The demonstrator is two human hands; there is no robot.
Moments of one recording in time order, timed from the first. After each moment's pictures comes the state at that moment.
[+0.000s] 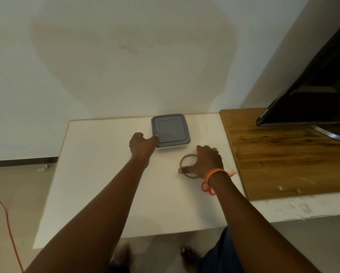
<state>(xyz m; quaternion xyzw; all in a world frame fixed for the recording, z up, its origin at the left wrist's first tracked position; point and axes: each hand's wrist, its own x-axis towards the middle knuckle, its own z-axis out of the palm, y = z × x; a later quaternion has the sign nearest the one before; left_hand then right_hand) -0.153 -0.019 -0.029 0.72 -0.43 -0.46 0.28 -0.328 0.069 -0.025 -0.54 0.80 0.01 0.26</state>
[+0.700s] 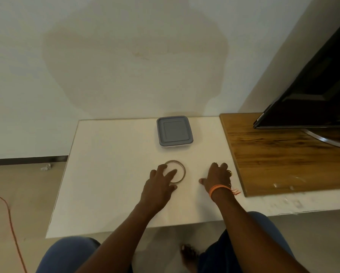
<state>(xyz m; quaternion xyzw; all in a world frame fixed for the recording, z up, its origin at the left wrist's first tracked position) -0.121 0.104 -0.063 0.51 -0.82 -0.25 0.06 -0.316 0.125 -0.039 -0.43 0.88 0.00 0.21</state>
